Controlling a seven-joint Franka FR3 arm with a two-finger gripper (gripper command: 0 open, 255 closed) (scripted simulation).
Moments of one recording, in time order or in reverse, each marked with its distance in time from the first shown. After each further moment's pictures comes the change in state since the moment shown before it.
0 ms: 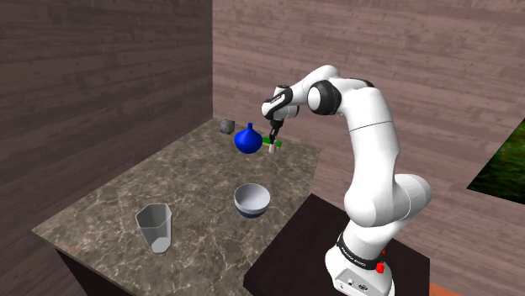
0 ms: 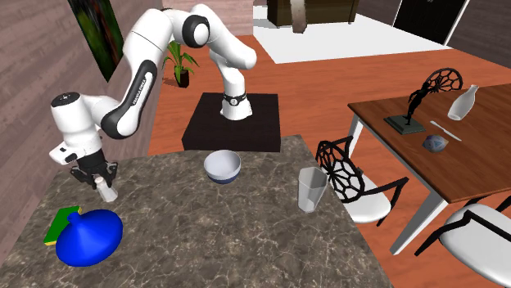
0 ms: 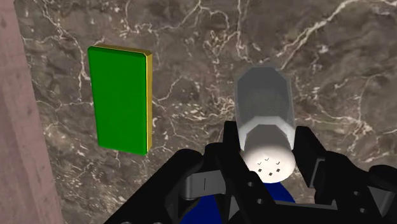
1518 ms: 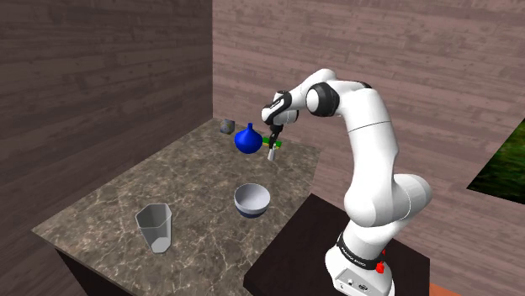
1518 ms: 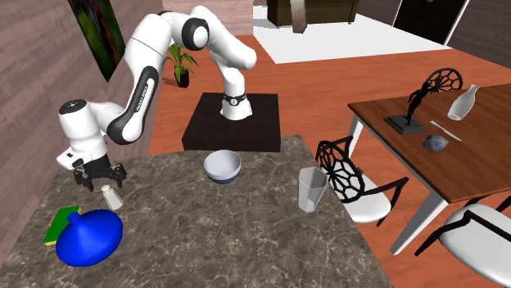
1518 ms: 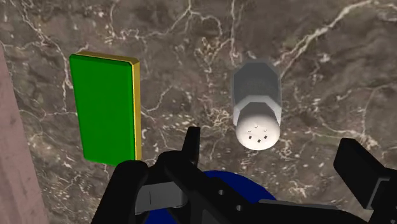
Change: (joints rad) arm -0.001 0.027 0.003 -0.028 0.003 0.054 -0.001
